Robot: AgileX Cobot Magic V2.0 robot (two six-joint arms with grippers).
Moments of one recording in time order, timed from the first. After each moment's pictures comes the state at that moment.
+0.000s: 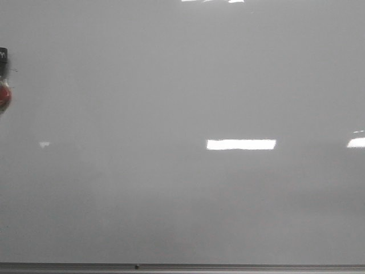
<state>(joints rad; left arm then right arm) -0.03 -0.01 0.01 -0.05 0.12 -0.02 -0.05 -0.01 0.03 0.02 0.24 0.00</state>
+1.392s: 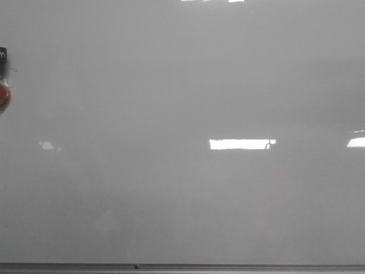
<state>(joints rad) -0.03 0.47 -0.39 0.00 0.21 -0.02 -0.05 0.32 -0.40 0.02 0.30 0.00</state>
